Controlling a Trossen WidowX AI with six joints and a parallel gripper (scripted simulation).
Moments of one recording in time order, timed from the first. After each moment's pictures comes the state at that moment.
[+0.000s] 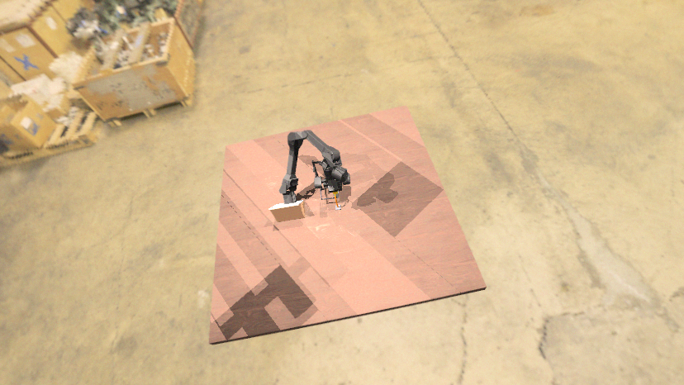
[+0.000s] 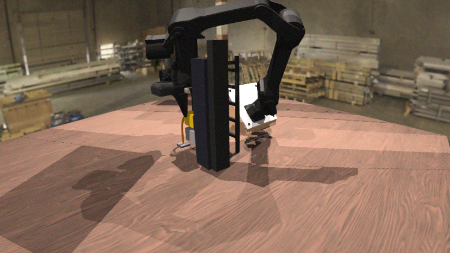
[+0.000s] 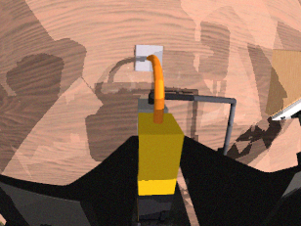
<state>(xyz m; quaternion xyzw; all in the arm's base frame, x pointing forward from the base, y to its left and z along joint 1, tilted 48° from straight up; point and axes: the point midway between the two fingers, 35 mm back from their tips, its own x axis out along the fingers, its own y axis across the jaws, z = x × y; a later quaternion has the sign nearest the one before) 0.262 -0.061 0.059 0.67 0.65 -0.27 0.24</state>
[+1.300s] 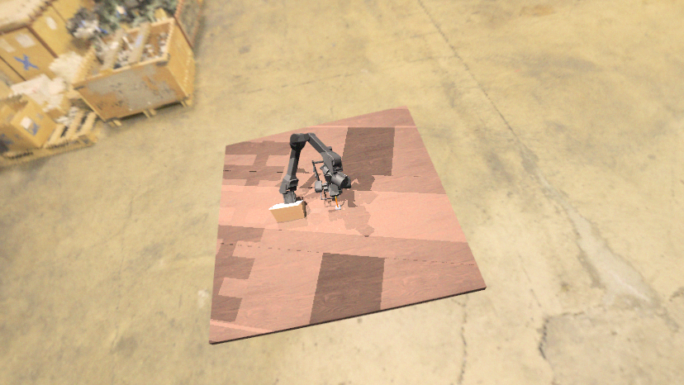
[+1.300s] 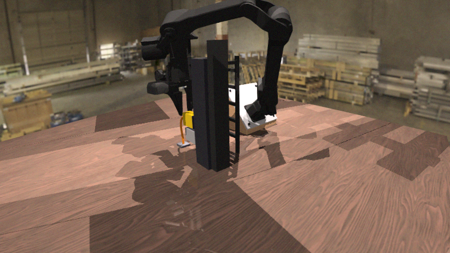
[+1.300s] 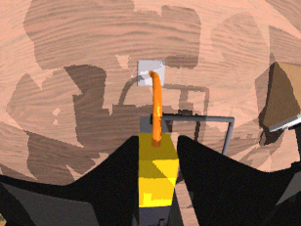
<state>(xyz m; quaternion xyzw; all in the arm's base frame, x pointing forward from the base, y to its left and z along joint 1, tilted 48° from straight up) 0.263 -0.077 0.041 0.67 0.66 -0.25 0.23</state>
